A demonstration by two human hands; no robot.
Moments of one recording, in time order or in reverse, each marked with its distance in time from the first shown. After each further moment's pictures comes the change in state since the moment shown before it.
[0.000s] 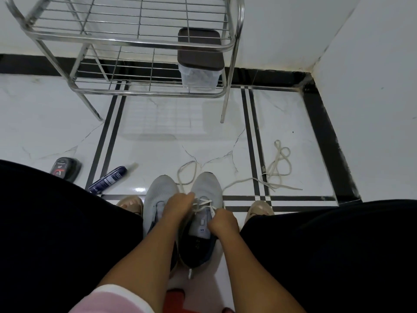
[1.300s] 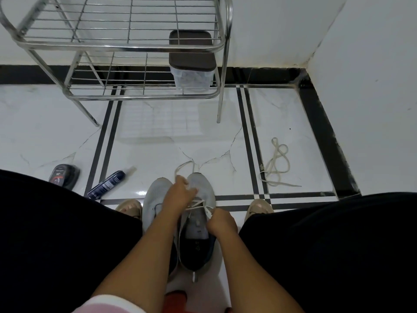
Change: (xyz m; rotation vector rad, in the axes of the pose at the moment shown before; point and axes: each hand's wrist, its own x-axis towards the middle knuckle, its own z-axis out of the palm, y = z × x) left_hand 0.005 0.020 -0.010 0.145 0.064 0.267; right_hand 0.013 0.006 0.010 0.029 -0.011 -0.042
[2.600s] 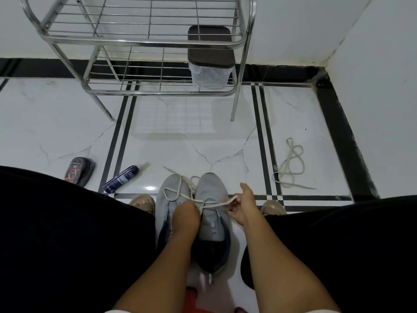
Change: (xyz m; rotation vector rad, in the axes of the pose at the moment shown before) left_hand -0.034 -0.039 0.021 0.379 0.030 -0.119; right_hand 0.017 -0.011 -0.042 0.941 0.003 0.086
